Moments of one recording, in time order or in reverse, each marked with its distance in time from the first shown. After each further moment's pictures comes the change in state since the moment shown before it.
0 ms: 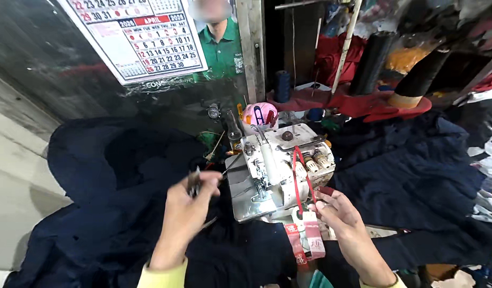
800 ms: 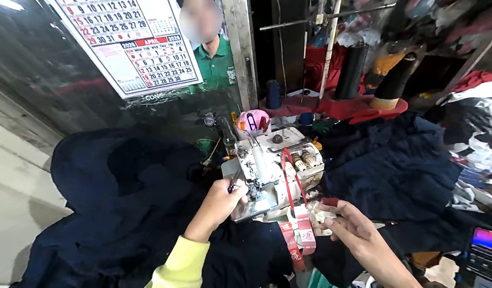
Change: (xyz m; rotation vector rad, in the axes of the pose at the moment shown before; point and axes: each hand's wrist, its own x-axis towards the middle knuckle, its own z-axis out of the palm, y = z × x) left_hand 0.018 -0.006 0.056 -0.138 -0.375 -0.316; right_hand -0.033 -0.015 -0.042 -0.213 -0.129 -0.056
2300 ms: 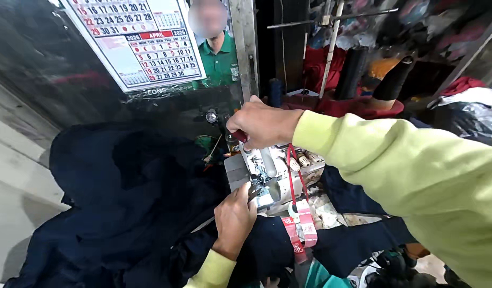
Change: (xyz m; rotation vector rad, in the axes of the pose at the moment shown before) left_hand -0.024 -0.052 0.048 0.817 0.569 0.485; right_hand 0.210 -0.218 0.145 -1.394 -0.692 -0.764
